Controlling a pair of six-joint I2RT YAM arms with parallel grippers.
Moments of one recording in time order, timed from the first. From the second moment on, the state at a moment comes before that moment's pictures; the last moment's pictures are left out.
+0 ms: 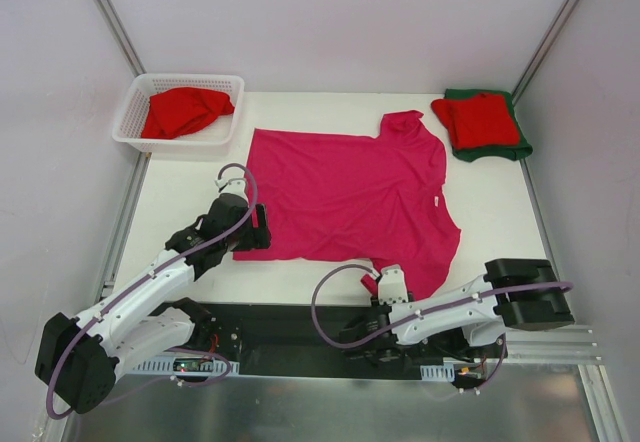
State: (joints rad) left arm -0.55 0.91 0.57 -0.48 -0.17 -0.52; right arm 1.72 1.50 0.73 -1.16 0.57 1.68
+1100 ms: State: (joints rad) left arm -0.55 0.93 0.57 -0.48 -0.17 -0.52; right arm 1.75 1.48 0.67 -1.14 0.70 1.70
